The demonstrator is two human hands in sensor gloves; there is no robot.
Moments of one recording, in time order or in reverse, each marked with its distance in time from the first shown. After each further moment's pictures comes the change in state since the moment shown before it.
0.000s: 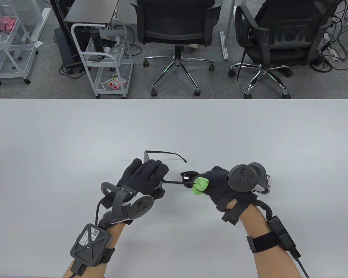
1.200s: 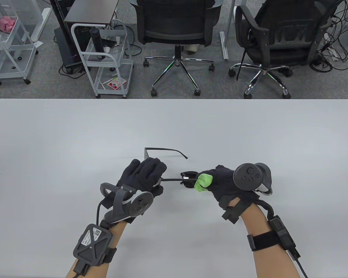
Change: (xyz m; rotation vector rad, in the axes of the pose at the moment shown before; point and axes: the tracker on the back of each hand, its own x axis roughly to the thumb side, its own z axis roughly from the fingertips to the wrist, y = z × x) left_hand -0.006 -0.010 0.000 0.000 0.085 0.010; right_hand -0.017 -0.006 0.006 -0.078 0.052 0.008
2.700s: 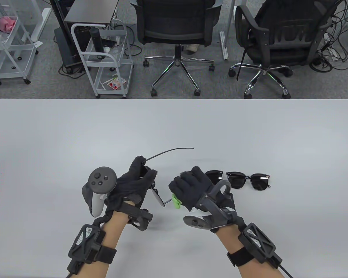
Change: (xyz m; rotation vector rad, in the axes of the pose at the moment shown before) left_hand -0.056 -0.033 0.012 -0.232 0.614 1.024; right_hand 0.093 0.079 0.000 0.070 -0.418 0.837
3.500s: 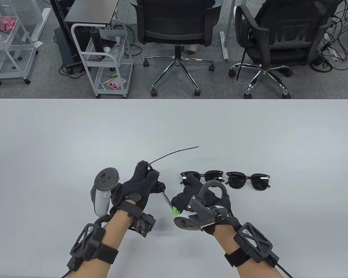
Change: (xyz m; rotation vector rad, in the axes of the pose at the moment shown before) left_hand -0.014 -0.038 -0.001 -0.352 0.129 0.260; right_hand 0.009 0.008 -0.009 0.203 -0.074 0.007
